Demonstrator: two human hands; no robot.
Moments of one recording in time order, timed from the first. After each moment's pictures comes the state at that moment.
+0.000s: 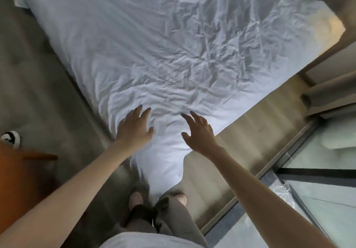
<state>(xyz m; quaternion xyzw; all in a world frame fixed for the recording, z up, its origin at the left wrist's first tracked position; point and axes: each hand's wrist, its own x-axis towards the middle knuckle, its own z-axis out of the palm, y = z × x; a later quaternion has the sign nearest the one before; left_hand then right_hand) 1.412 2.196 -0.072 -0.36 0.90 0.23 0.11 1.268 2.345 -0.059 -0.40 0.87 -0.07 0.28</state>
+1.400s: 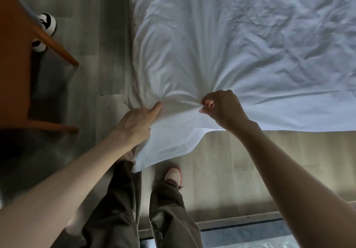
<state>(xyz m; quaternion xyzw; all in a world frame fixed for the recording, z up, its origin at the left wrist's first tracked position) 1.482 2.318 -0.304 -0.48 0.84 0.22 0.14 1.246 2.336 -0.268 -0.65 0.71 -0.06 0.27</state>
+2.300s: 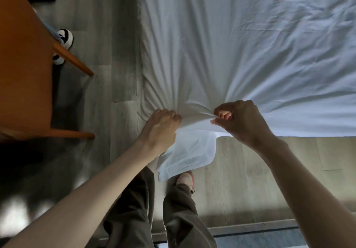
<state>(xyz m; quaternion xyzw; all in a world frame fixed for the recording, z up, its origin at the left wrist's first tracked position) 1.457 2.318 -0.293 -0.41 0.91 0.10 0.04 1.240 2.350 -0.230 -0.63 0.70 -0.11 0.32</state>
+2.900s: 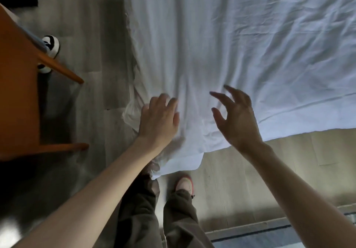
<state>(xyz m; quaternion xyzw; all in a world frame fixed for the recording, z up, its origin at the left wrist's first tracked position) 1.437 2.276 -0.285 -0.53 0.83 0.16 -0.02 1.245 2.330 -0.260 -0.60 0.77 -0.15 0.18</state>
